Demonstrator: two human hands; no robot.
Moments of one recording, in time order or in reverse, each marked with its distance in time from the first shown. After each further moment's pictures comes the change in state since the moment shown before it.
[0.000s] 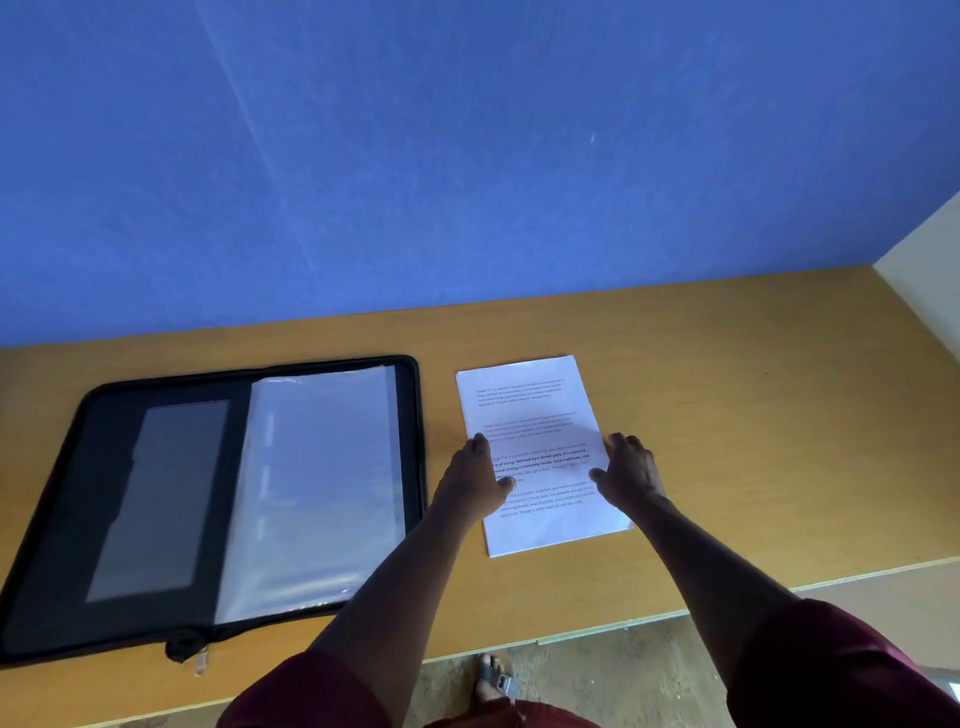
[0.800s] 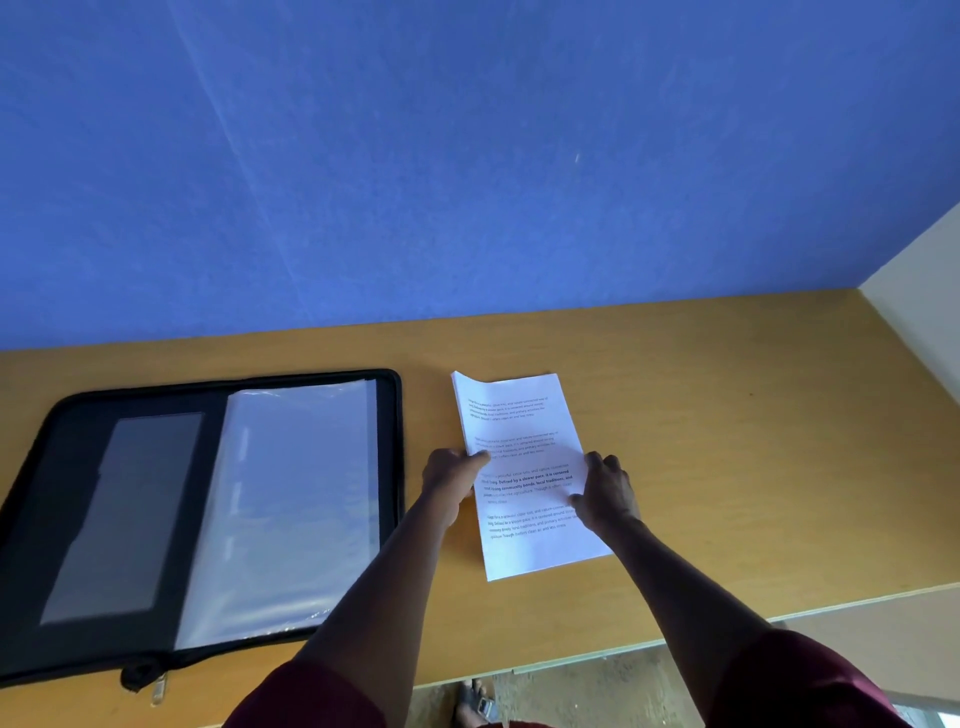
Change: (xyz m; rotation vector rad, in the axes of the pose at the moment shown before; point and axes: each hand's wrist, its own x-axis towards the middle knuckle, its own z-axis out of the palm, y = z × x) left_hand 0.037 0.012 -0.001 -0.852 0.140 -0.425; right_hand 0.007 0.002 0.009 -0.017 -0.014 -0.017
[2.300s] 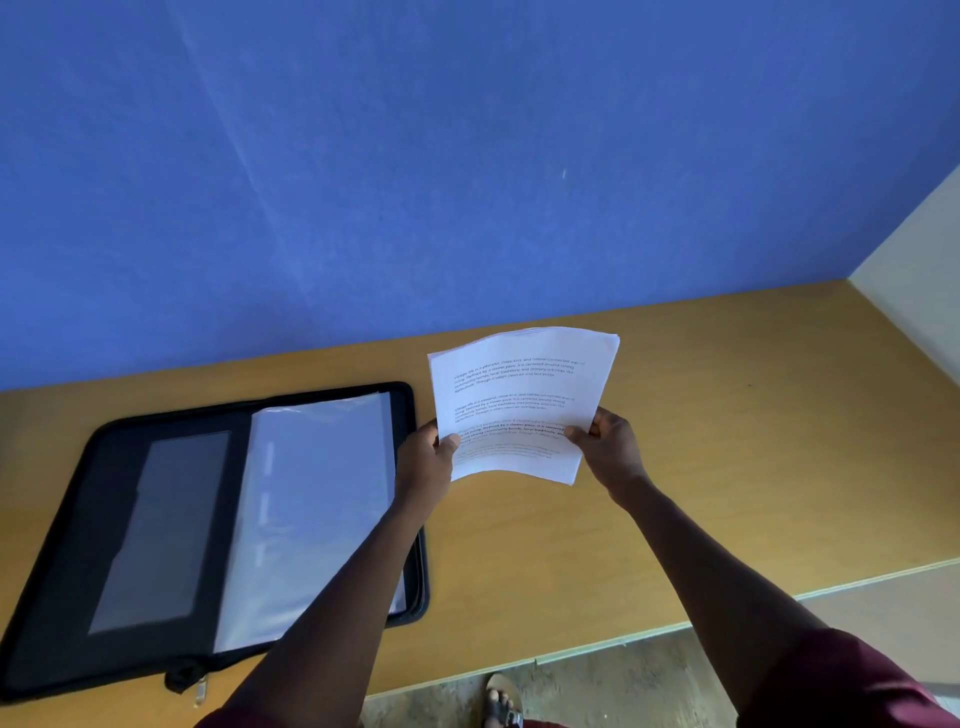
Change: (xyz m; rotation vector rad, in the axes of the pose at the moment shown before) left_hand -0.037 0.015 -0.056 0.306 0.184 0.523; right_hand -0.009 -0.032 -0.044 0.945 0.132 -0.189
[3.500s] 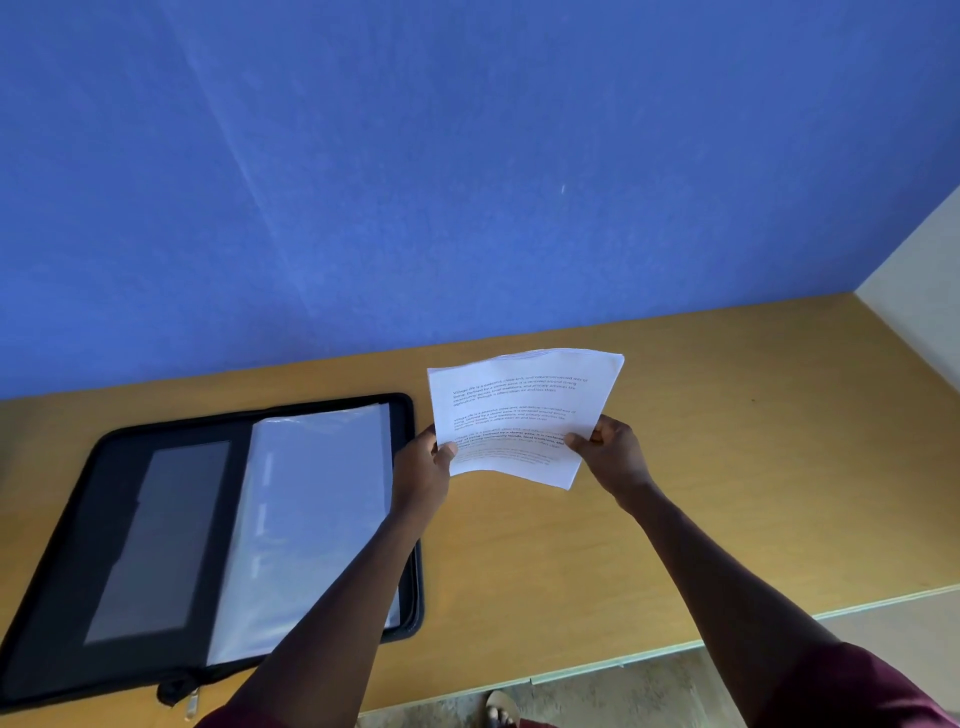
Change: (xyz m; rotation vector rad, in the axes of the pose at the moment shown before) left_hand 0.008 -0.004 0.006 0.046 0.051 0.043; right_hand 0.011 -0.004 -0.012 -0.054 -0.049 -0.010
